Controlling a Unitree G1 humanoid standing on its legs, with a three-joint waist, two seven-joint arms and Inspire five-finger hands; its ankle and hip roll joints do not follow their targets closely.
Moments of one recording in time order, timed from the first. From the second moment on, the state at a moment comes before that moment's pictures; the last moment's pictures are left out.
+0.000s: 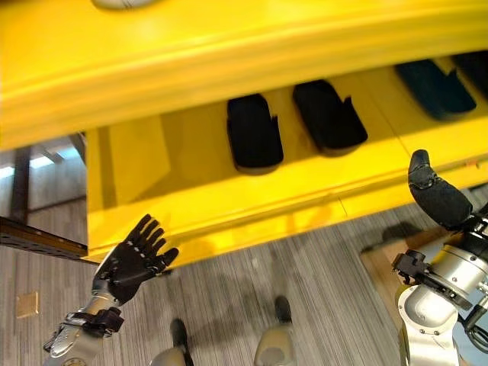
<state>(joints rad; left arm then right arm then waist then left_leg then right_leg) 0.33 0.41 0.04 -0.15 -0.82 -0.05 -0.15 0.20 -0.50 -0.36 -0.36 0.04 -0.26 -0.73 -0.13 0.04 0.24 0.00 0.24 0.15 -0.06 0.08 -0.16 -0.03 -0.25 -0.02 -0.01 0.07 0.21</state>
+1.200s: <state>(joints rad) 0.13 0.39 0.01 -0.16 -0.82 -0.09 -0.13 0.06 -0.57 -0.21 -0.05 -0.01 0.13 -0.62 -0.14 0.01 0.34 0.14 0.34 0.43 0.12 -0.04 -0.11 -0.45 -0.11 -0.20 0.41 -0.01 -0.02</state>
